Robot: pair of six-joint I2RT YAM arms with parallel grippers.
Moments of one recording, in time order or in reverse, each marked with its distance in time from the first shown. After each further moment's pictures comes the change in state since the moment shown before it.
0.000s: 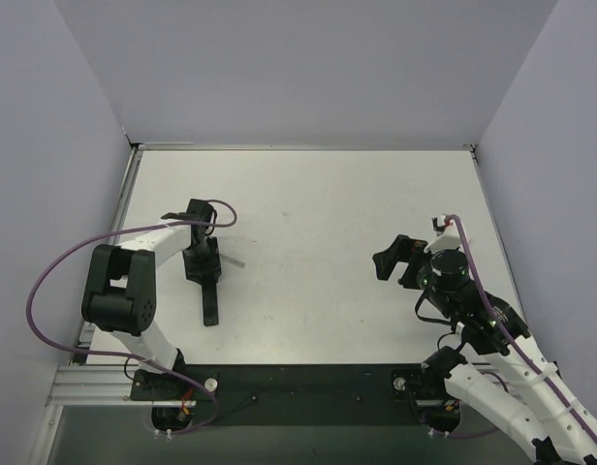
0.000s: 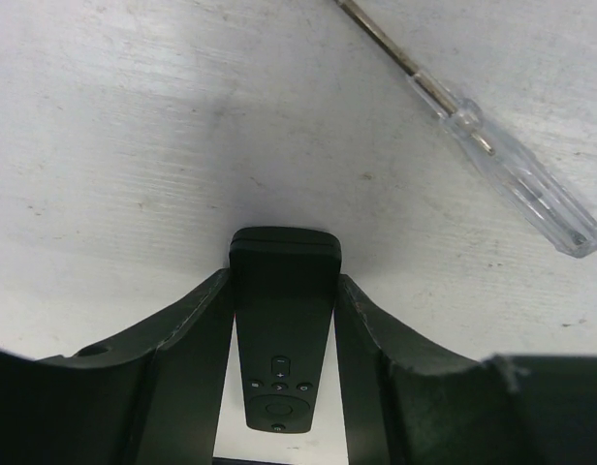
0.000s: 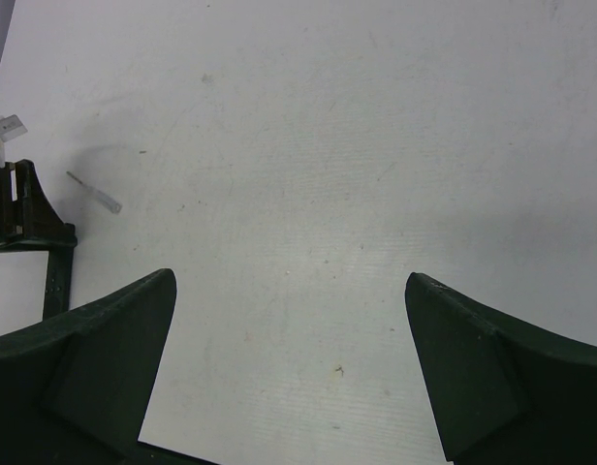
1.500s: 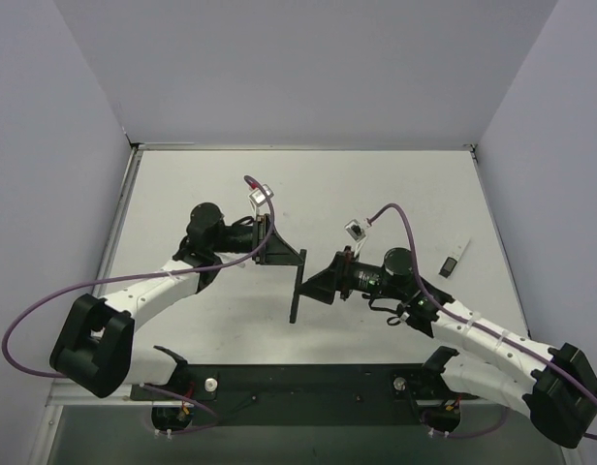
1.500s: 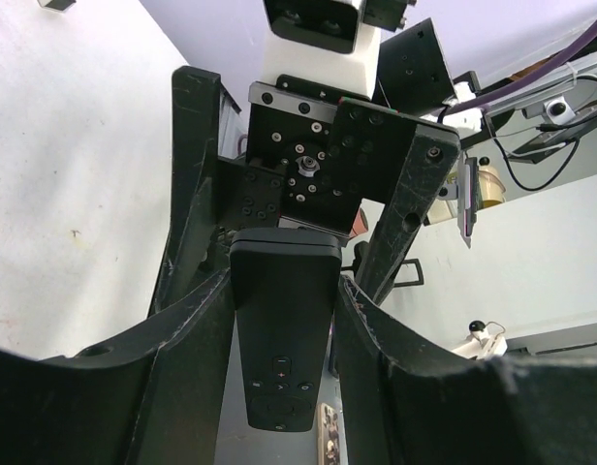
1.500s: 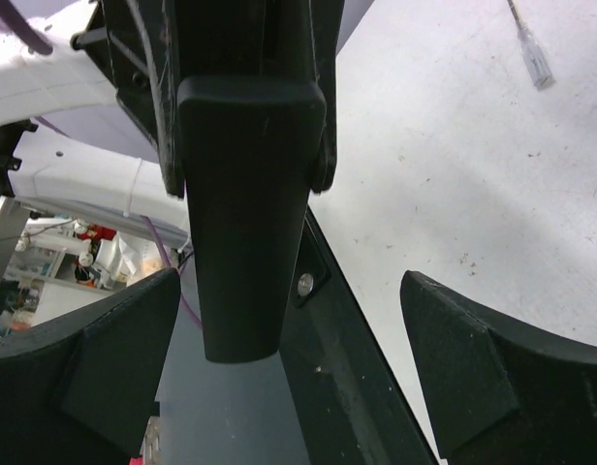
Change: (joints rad) left arm -0.306 -0.351 -0.283 1.412 1.200 -0.748; right arm 0.154 0.340 -0.304 0.998 -0.808 0.266
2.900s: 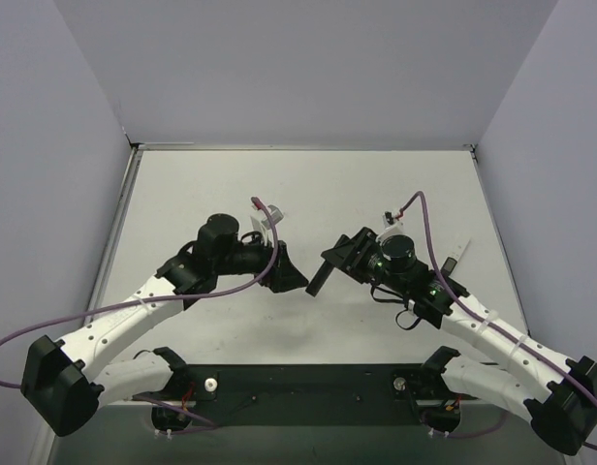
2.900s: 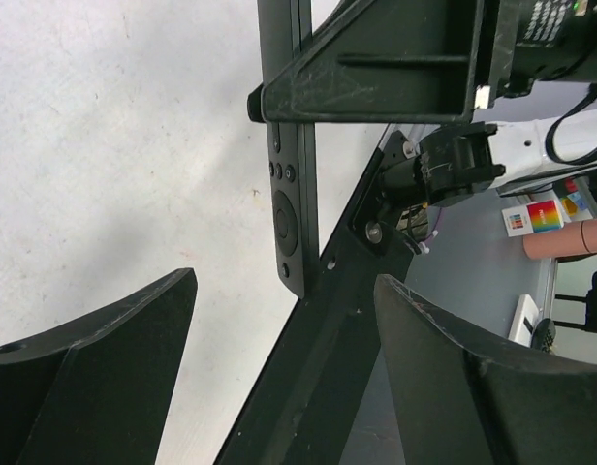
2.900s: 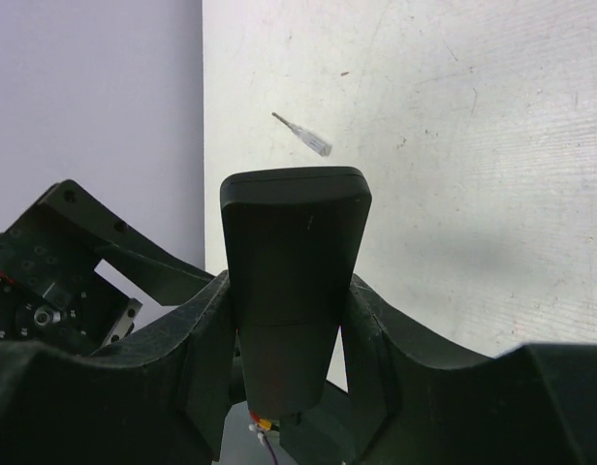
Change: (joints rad) left arm -0.183 -0.246 0.117 -0.820 -0.509 0.656; right arm -0.027 -0.021 0.185 -0.494 0.523 0.262
